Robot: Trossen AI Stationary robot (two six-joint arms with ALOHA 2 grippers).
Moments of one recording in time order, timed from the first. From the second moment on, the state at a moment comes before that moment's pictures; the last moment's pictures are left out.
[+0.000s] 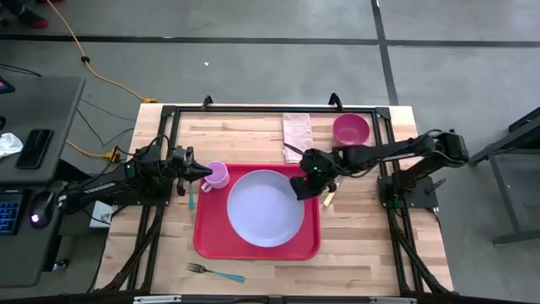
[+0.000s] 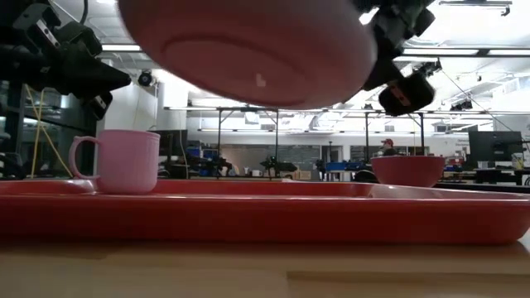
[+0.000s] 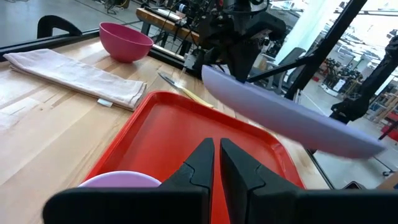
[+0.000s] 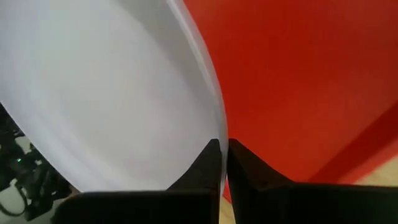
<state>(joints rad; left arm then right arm) 0.32 0.01 0.08 -0.17 0.32 -0.35 -0.02 1.48 0.98 -0.37 -0.39 1.30</state>
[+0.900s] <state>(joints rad) 0.32 0.01 0.08 -0.17 0.32 -0.35 -0.03 1.76 1.21 -0.50 -0.34 1.14</state>
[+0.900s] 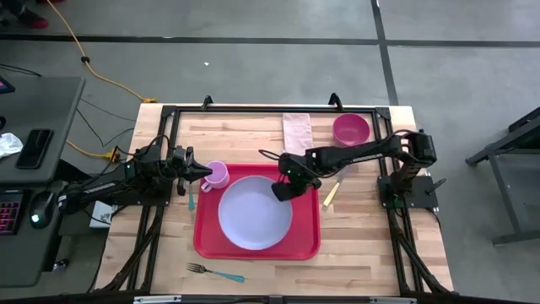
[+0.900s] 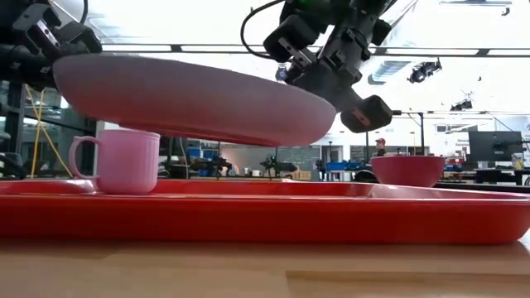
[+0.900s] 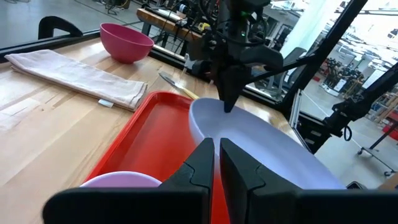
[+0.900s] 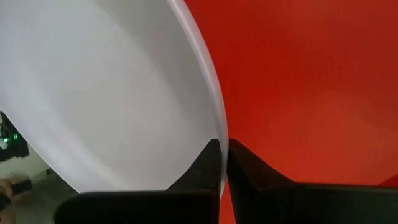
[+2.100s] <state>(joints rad) 0.32 0.01 0.08 -0.17 0.32 -0.35 -0.06 1.88 1.21 -0.43 -0.31 1.08</state>
